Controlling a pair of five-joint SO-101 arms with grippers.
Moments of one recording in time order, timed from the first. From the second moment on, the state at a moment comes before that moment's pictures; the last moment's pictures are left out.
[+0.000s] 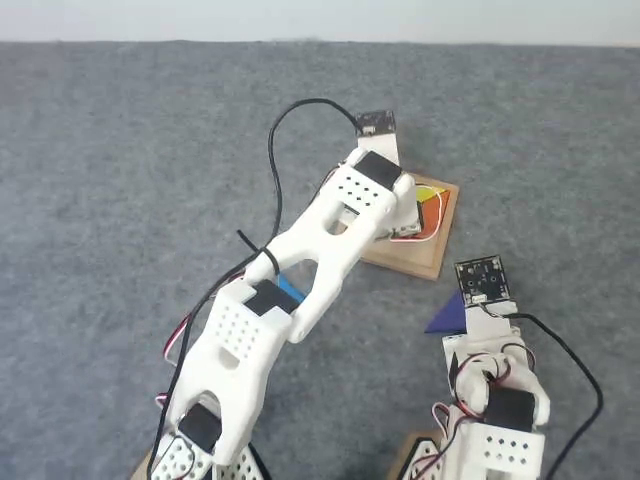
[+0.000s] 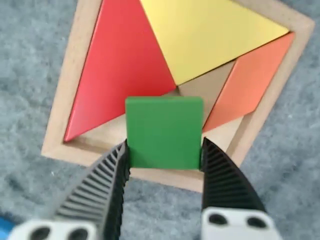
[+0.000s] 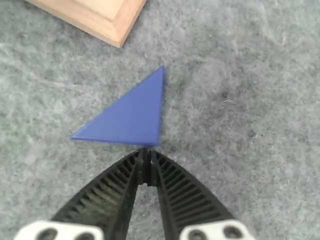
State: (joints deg) left arm 30.1 42.3 -29.7 81.7 47.8; right arm 6.5 -103.1 95.4 73.8 19.6
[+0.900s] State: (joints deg) left arm 28.0 42.3 -29.8 81.3 45.4; right arm 6.5 -103.1 95.4 73.8 19.6
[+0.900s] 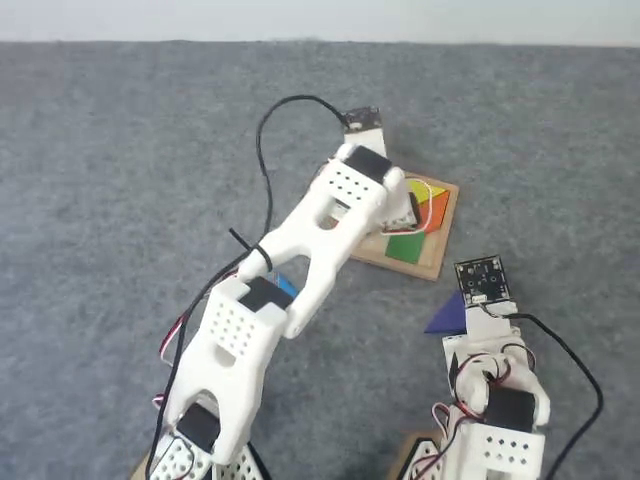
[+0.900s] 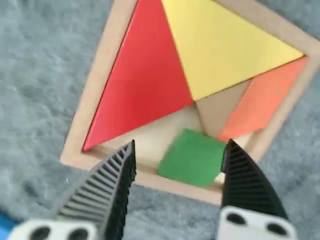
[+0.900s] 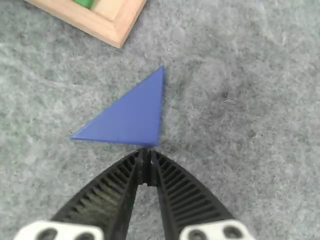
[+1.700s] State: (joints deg) left arm 26.7 7.5 29.1 41.7 -8.2; right arm 6.5 -103.1 95.4 73.8 19.6
